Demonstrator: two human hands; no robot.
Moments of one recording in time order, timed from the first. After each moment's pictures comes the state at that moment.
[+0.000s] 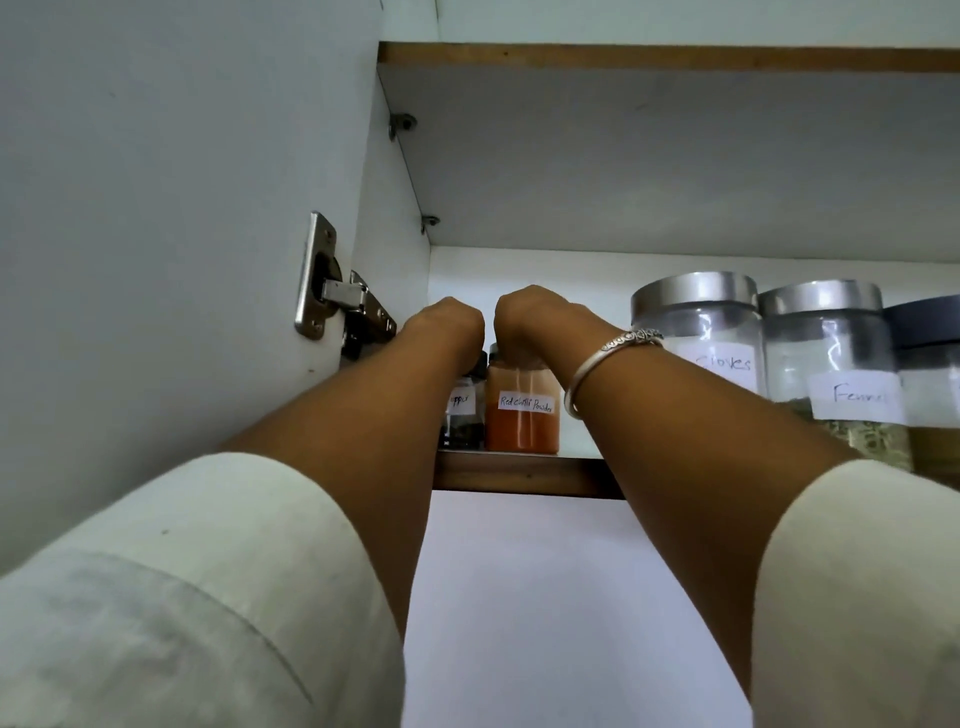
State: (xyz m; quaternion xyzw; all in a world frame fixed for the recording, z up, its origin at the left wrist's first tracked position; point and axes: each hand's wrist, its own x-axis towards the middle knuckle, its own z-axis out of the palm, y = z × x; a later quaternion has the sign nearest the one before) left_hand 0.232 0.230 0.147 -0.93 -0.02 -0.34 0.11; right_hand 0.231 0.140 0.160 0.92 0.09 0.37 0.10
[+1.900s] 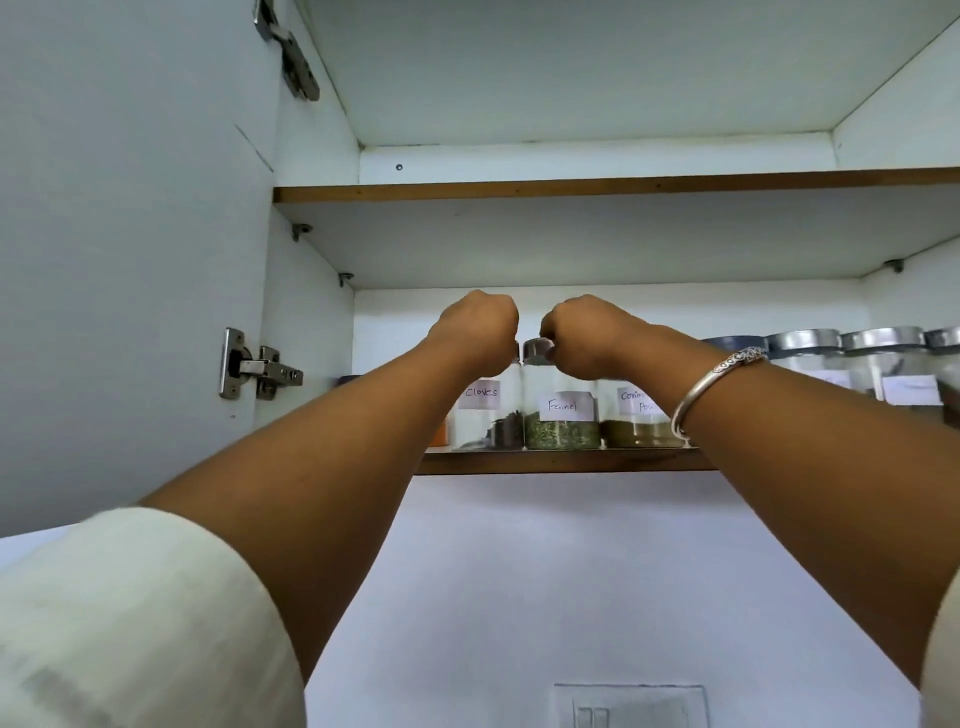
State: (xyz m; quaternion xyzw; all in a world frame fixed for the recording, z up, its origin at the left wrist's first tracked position) left_hand 0.068 0.064 0.140 -0.90 0.11 -0.43 0.01; right_hand 0.072 -0.065 0.140 0.91 0.14 0.39 0.06
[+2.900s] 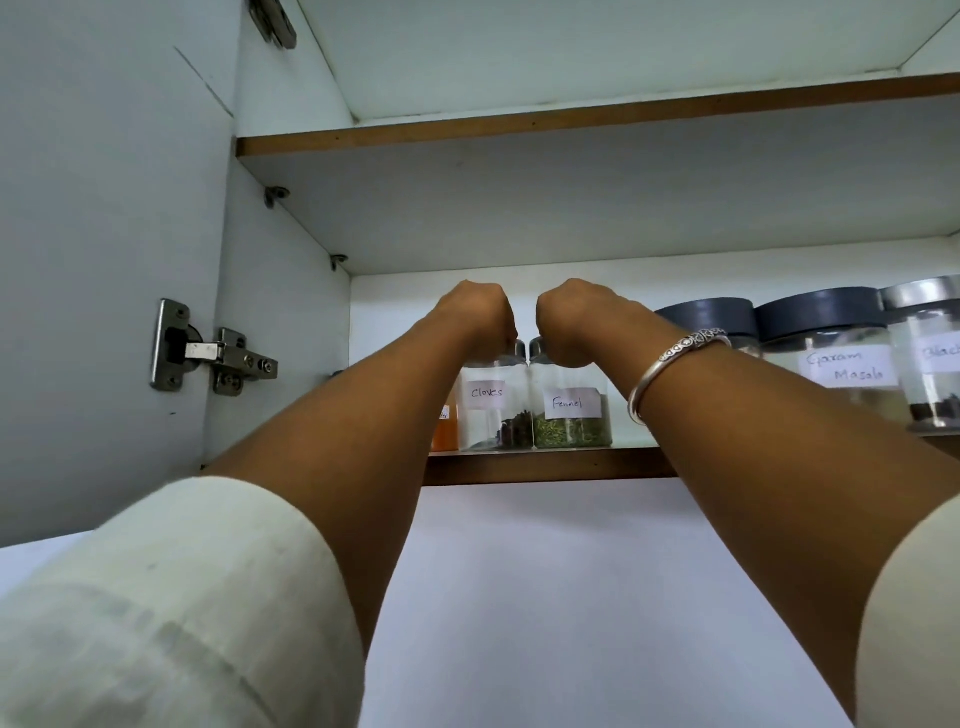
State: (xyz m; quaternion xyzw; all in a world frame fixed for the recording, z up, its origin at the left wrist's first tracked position) left_hand 0.162 0.083 0.154 -0.91 0.11 -0.40 0.04; right_hand 0.167 -0.036 0.148 0.90 0.09 0.42 0.09
